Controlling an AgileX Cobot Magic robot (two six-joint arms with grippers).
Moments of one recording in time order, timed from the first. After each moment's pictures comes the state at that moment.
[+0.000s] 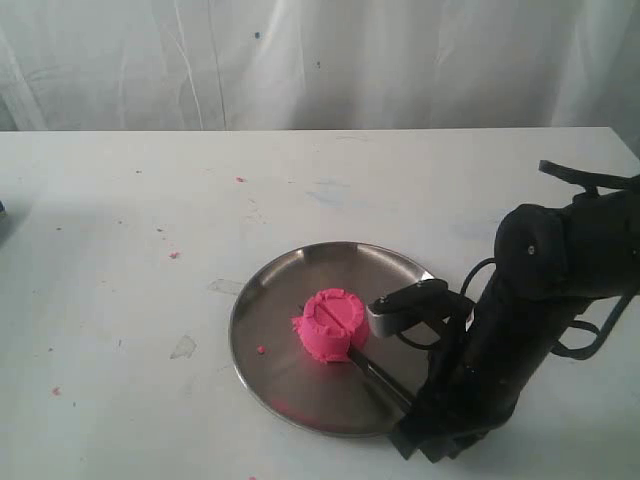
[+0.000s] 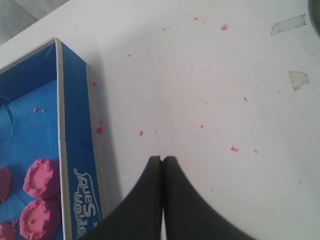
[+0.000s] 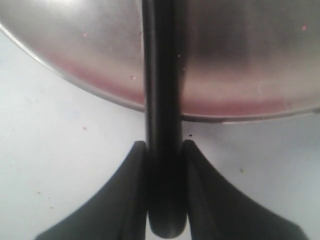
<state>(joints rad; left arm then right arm) -0.30 0.55 -0.61 0.39 0.88 -0.03 0.50 1.69 -0.79 0.36 0.74 -0.44</state>
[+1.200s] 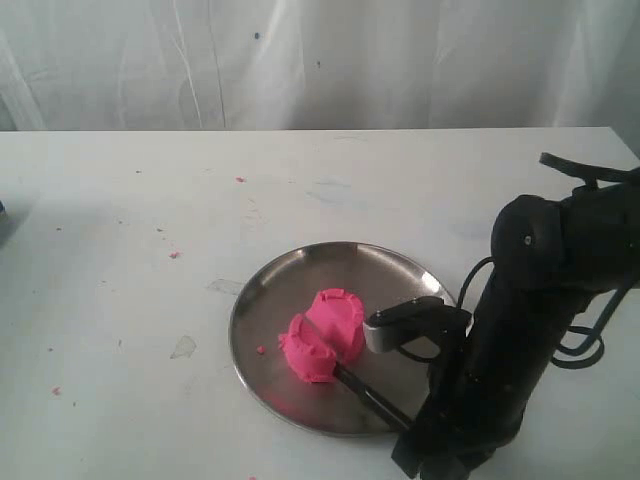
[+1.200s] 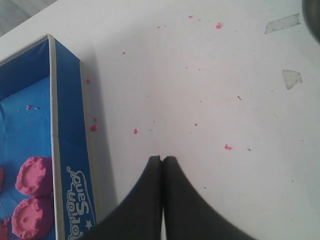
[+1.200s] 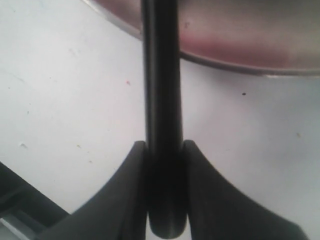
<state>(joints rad) -0.30 0.55 -0.61 0.36 0.89 -0.02 0.50 1.69 -0.81 0.41 0.90 -0.48</state>
